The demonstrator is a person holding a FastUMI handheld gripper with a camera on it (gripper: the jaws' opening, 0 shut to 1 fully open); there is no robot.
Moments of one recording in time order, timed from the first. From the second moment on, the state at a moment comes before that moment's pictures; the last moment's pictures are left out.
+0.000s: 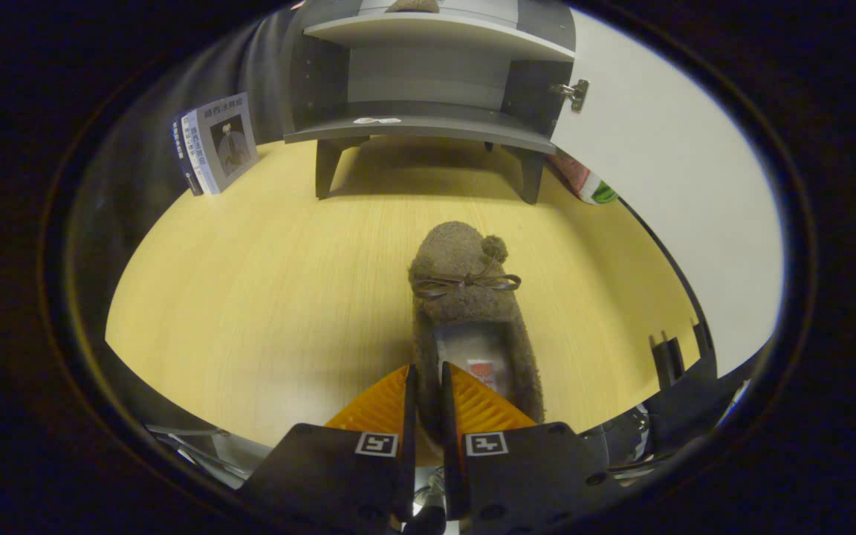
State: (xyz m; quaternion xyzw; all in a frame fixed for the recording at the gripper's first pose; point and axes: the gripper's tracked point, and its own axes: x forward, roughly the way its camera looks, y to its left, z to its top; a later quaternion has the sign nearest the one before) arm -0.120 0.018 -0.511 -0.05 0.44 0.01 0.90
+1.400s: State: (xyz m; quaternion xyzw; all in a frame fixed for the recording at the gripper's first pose) arm -0.090 0.002 -0.404 -0.07 0.39 0.02 0.92
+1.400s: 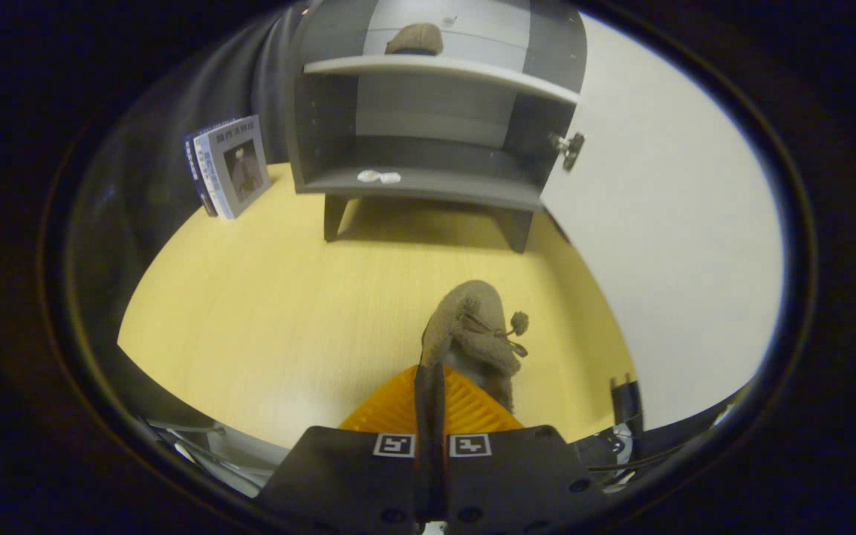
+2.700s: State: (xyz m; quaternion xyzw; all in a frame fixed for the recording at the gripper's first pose) arm -0.070 -0.034 -0.252 -0.04 0.26 -0.04 0.96
